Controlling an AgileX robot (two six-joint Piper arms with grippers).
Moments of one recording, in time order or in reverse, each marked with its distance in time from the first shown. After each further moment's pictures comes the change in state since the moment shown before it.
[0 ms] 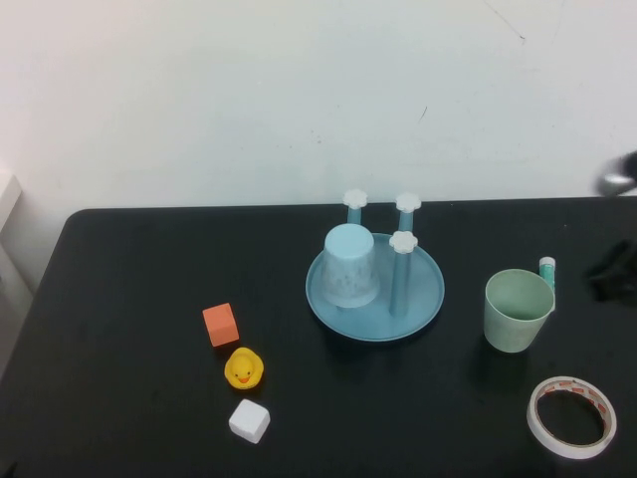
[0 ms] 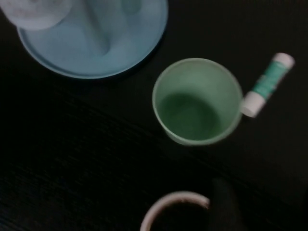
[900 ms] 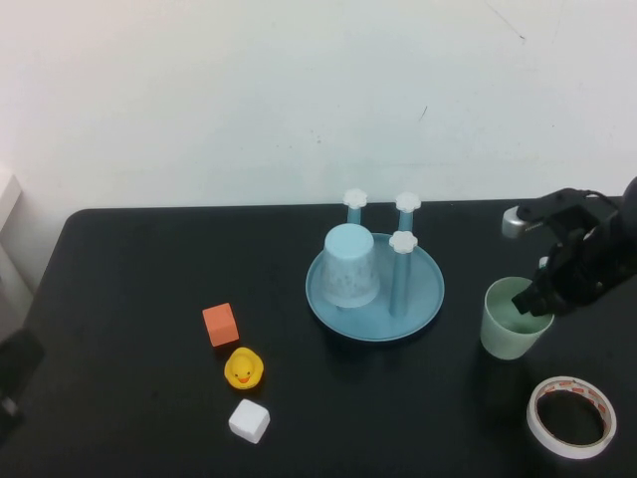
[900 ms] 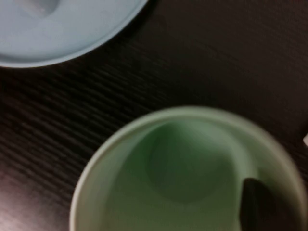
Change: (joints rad) right arm 0.022 0.608 -0.372 0.003 0.009 -0.048; left arm 0.000 0.000 0.053 -0.663 -0.127 -0.004
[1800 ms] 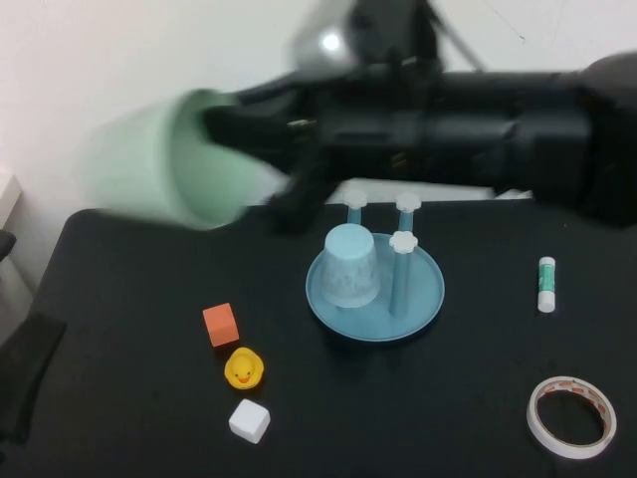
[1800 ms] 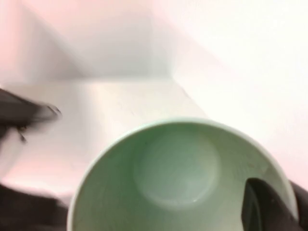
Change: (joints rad) right arm 0.555 -0.521 -0.041 1.223 0.006 -1.133; left arm 0.000 0.006 0.000 -0.954 -0.015 -0.103
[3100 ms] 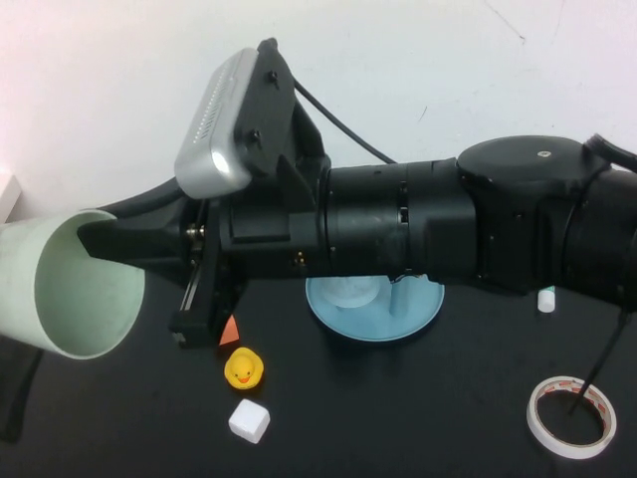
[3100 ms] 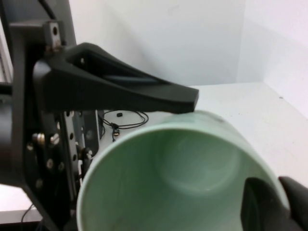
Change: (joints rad) right arm 0.154 0.108 -0.002 0.149 0.124 -0.097; left arm 0.000 0.000 0.000 -0.007 -0.037 -0.051
